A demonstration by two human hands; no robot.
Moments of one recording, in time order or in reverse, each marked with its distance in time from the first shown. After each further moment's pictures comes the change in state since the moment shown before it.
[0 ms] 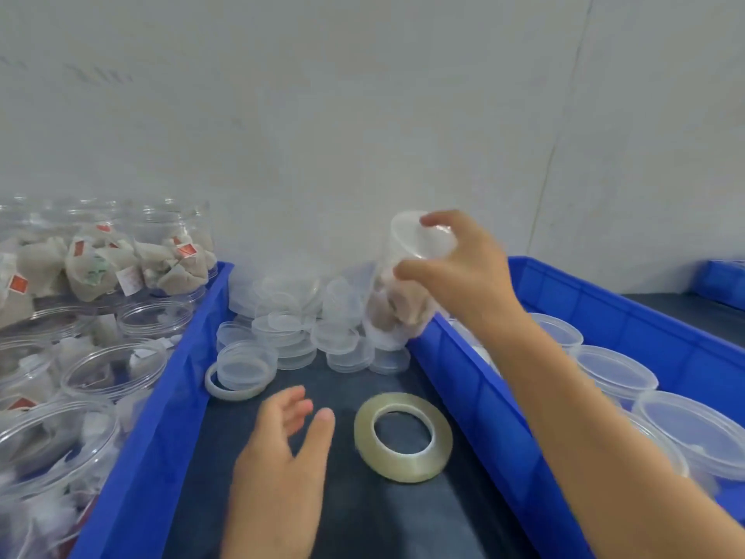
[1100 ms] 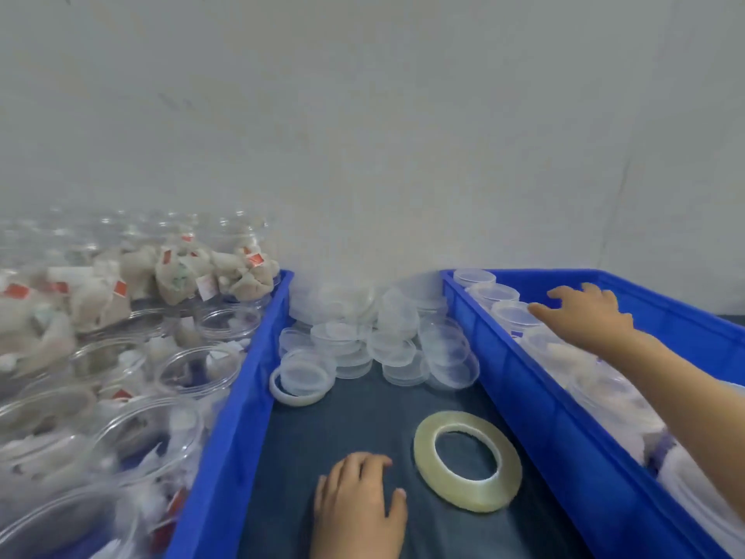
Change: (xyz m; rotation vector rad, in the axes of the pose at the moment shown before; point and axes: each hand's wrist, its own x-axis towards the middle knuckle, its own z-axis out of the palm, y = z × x) left_hand 0.019 -0.067 0.021 0.797 -0.197 0.281; right_hand 0.059 0.128 -0.016 -0.726 -0.261 0.348
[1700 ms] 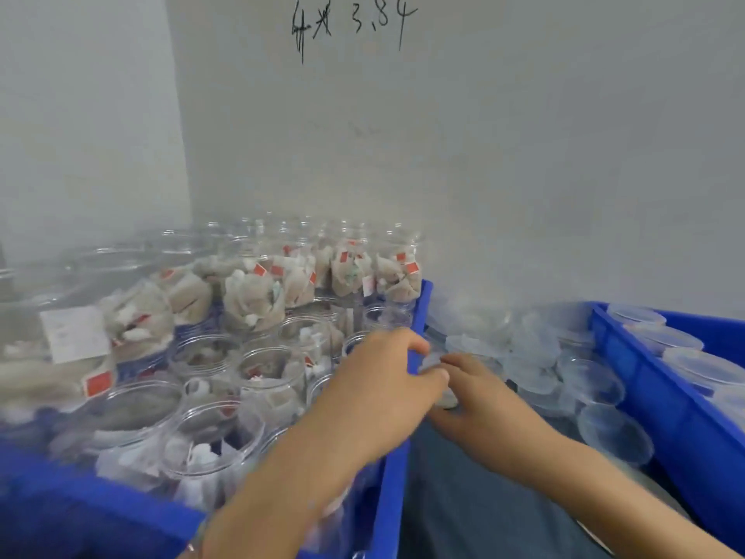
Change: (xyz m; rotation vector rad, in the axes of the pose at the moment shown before) left_hand -0.011 -0.034 -0.197 -0.241 0.140 -0.128; right_hand -0.207 -0.201 0.051 0.296 -0.305 -0.949
